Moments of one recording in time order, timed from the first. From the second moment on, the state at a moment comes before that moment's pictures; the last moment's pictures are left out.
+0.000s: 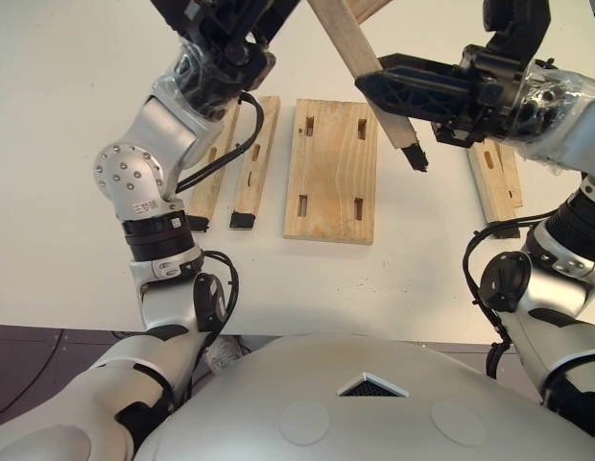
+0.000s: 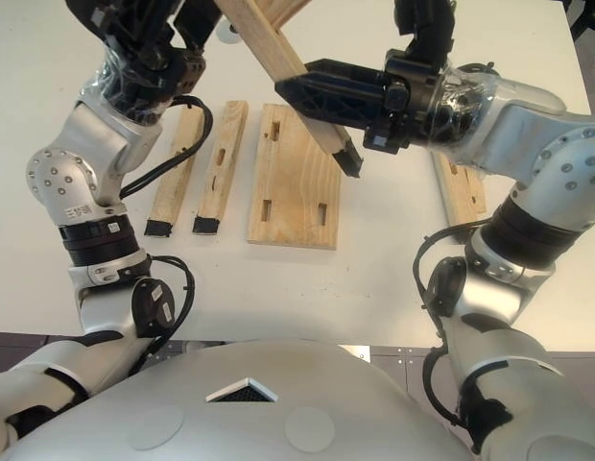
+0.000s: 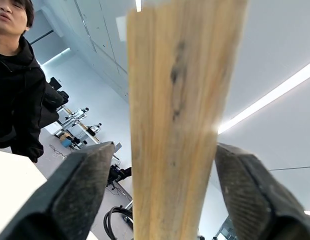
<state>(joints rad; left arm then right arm) -0.45 0.12 0.29 -0.04 -1.47 0.92 -0.44 -0.53 -0.34 -0.37 -0.32 1.13 1.51 0.61</state>
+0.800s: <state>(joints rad) -0.44 0.27 0.41 0.03 -1.34 0.76 -0.51 -0.41 -0.61 -0.19 -0.18 0.87 1.18 0.63</state>
